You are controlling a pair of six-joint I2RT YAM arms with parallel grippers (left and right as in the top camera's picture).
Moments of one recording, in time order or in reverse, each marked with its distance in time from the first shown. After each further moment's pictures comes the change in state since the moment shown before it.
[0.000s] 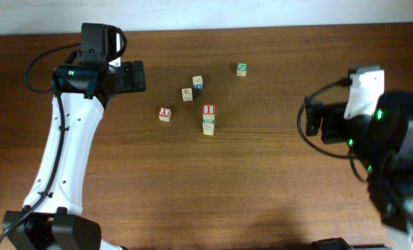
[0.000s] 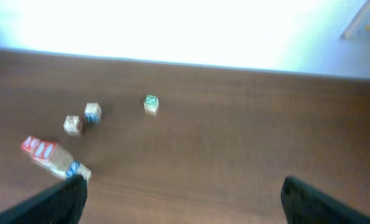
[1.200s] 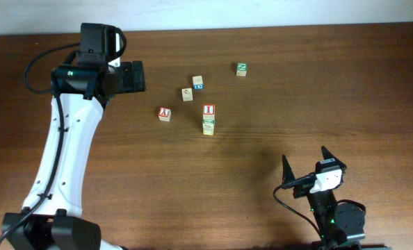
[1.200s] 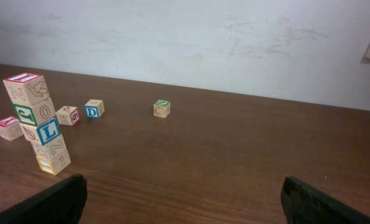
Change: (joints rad) left arm 0.000 -0.006 0.003 -0.007 -0.003 0.000; right arm -0.003 -0.943 -1.261 0.735 -0.073 -0.040
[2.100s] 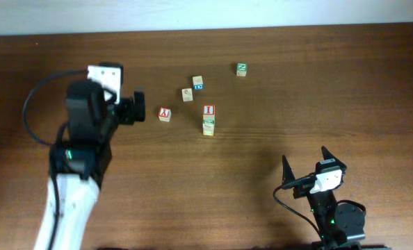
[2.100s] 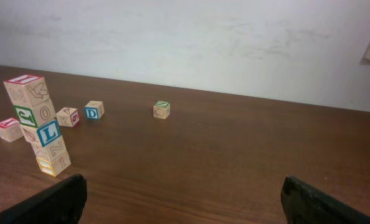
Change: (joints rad) left arm 0.021 -0.521 -0.713 0.674 0.121 0.188; right arm 0.000 -0.004 -0.001 0.001 0.001 0.000
